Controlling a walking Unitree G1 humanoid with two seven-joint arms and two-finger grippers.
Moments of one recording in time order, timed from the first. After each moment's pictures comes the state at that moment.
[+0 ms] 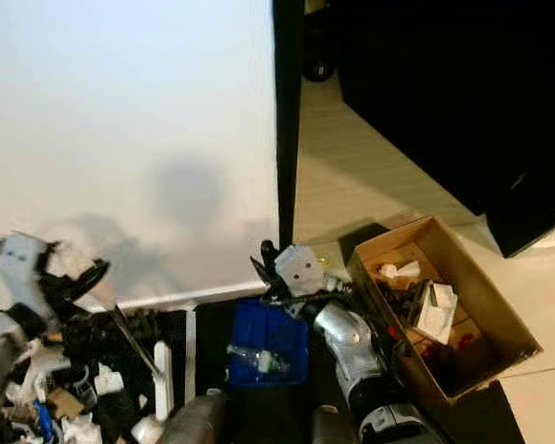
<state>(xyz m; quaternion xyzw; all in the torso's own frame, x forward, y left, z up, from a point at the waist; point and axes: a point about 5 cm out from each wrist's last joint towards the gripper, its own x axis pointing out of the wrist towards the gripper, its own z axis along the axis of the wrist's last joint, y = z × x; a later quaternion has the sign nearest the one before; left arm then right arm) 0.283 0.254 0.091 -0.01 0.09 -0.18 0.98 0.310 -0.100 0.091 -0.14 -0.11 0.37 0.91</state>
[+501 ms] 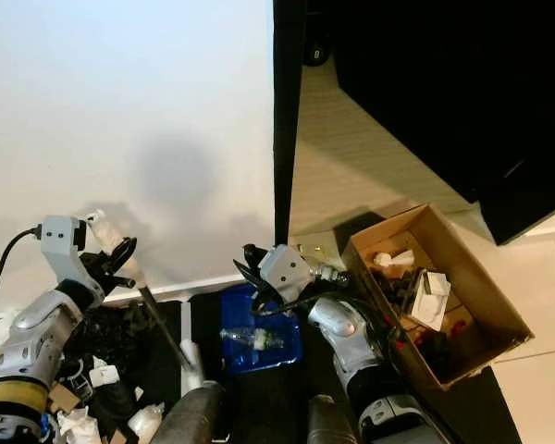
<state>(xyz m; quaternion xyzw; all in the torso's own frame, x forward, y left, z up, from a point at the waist) 0.314 0.215 0.102 -0.11 0.03 -0.18 0.98 0.309 -0.094 0.093 -0.16 -0.11 0.40 0.89</state>
